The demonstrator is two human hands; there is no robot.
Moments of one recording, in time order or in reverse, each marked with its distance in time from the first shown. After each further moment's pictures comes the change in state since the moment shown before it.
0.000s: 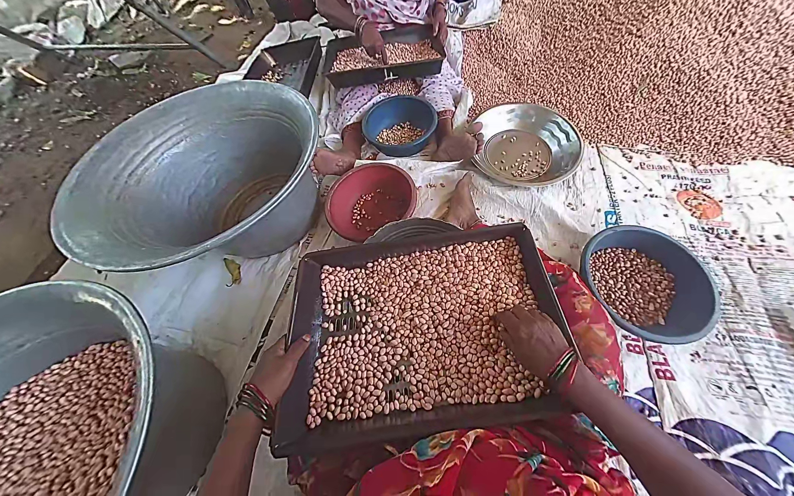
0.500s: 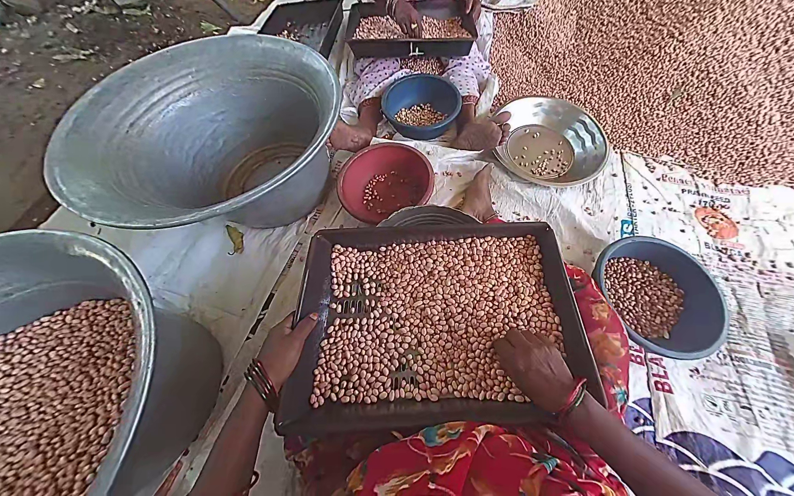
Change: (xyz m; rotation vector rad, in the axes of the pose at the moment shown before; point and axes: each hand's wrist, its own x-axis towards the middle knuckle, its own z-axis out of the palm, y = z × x) left_hand 0.000 -0.007 0.003 -0.136 0.007 0.020; right_hand -0.013 -0.005 0.053 -0.195 0.446 -0.385
